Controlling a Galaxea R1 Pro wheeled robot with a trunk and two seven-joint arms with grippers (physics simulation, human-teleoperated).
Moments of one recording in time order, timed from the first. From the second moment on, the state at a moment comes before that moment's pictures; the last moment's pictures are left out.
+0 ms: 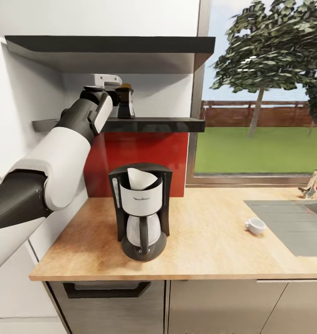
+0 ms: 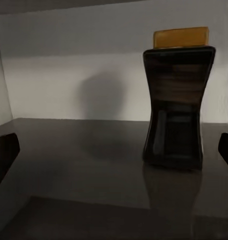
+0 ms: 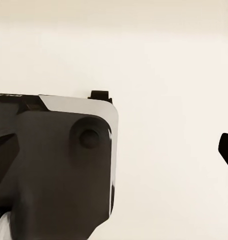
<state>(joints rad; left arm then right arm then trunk) -1.72 -0.14 -0.02 -0.49 -0.05 0.49 0.32 -0.25 -0.07 0.25 -0.02 -0.19 0.08 0.04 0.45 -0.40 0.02</state>
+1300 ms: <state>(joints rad) -1.72 -0.14 -0.02 -0.50 -0.05 0.48 0.31 -0.25 -0.07 0.25 -0.02 -0.19 0.07 0.04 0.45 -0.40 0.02</state>
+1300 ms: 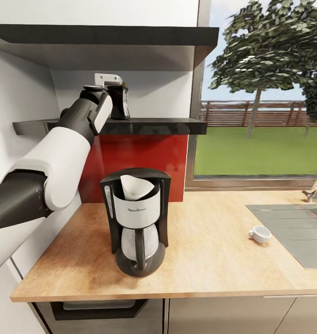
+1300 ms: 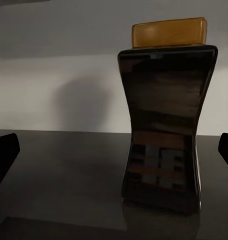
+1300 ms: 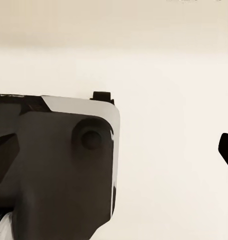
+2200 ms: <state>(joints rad) -1.71 -0.14 -0.02 -0.50 -0.05 0.47 0.31 -0.25 -0.08 0.25 -0.02 -0.19 0.07 0.04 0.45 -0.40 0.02</state>
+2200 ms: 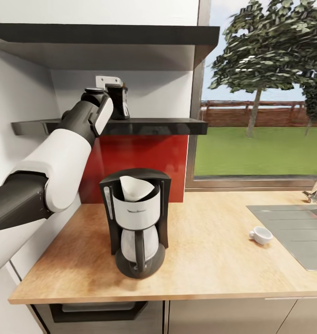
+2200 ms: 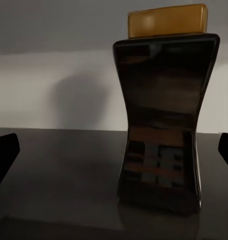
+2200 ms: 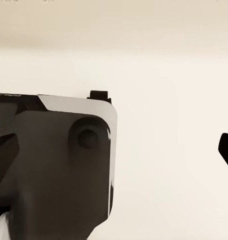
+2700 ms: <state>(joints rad) -1.71 -0.14 -0.02 -0.49 -0.05 0.47 0.31 -0.25 -0.08 0.25 -0.02 -0.19 0.07 0.04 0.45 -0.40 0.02</state>
